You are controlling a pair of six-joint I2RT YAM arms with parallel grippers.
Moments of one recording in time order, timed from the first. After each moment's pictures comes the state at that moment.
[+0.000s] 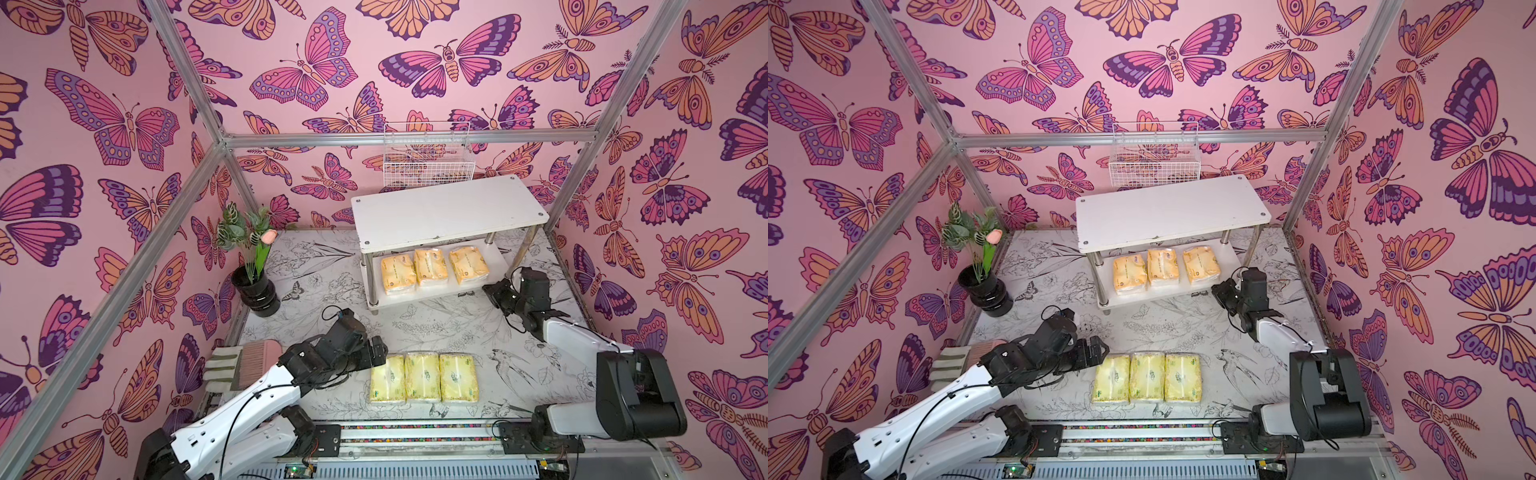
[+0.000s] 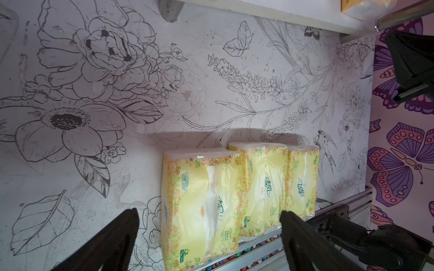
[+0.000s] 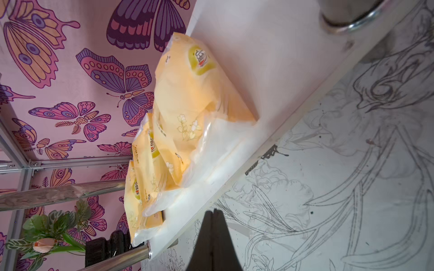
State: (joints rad) left arm -0.76 0.89 0.67 -0.69 0.03 -0.91; right arm 0.15 1.42 0.65 0.19 -0.34 0.97
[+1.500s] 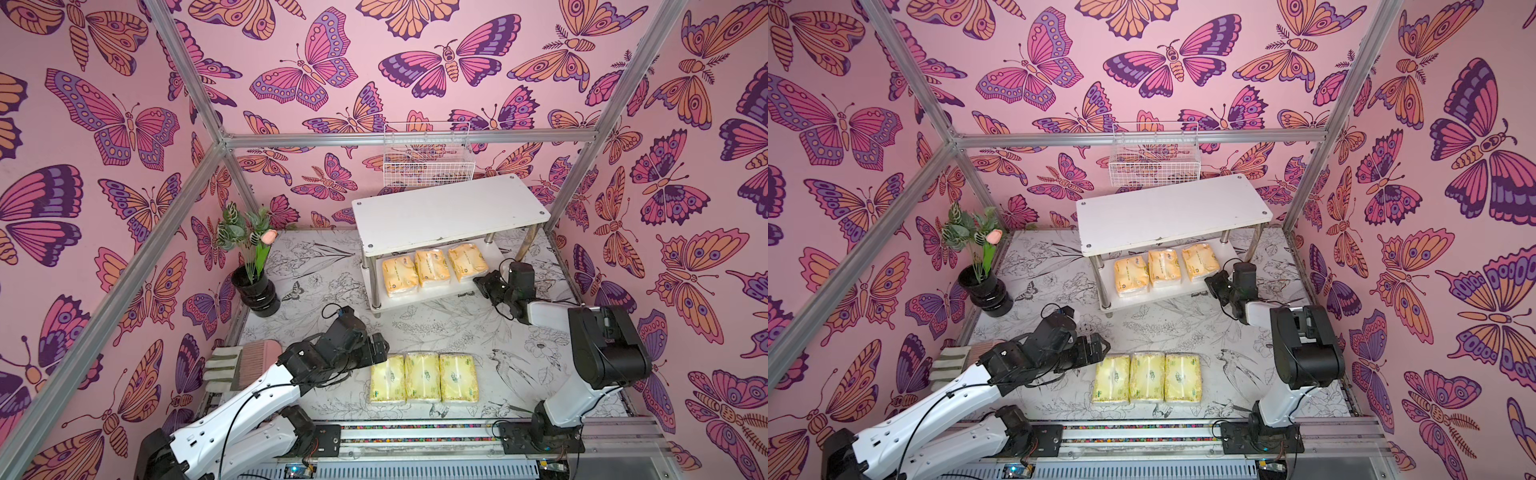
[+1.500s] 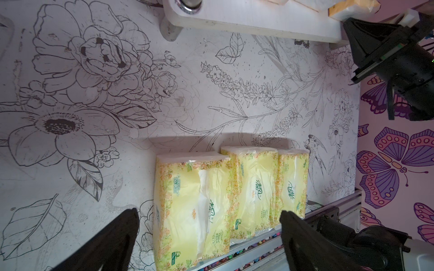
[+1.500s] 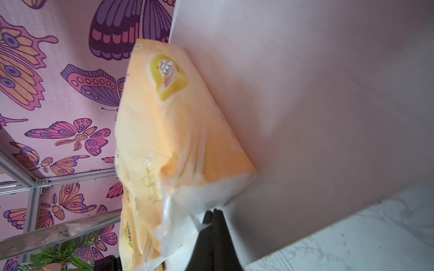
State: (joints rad) left arm -0.76 0.89 0.69 -0.69 0.03 -0.93; right arm 0.16 1.66 0.75 0.36 -0.38 1.06
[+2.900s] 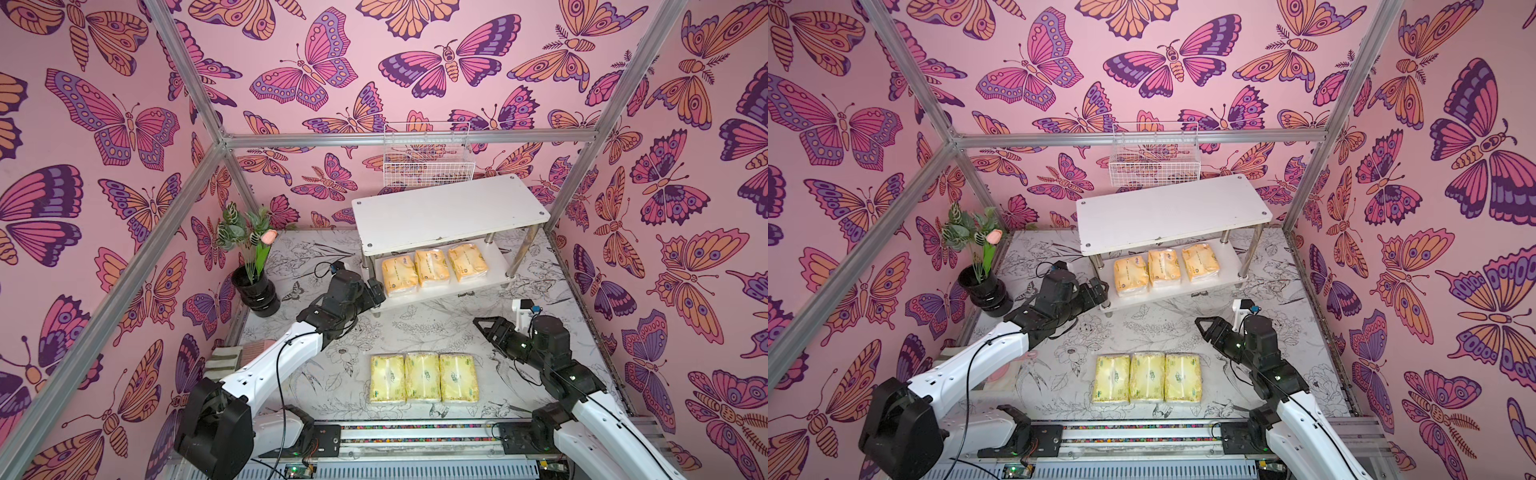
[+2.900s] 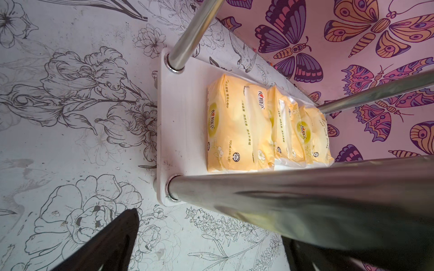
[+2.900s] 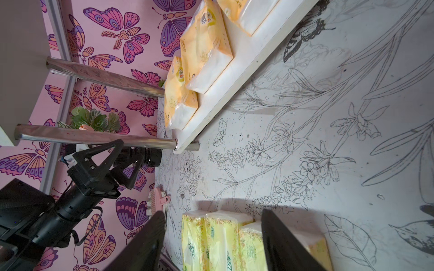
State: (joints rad) left arm -0.48 1.26 0.85 -0.24 -0.05 -0.83; right arm 0.39 0.61 0.39 -0.25 -0.35 0.97
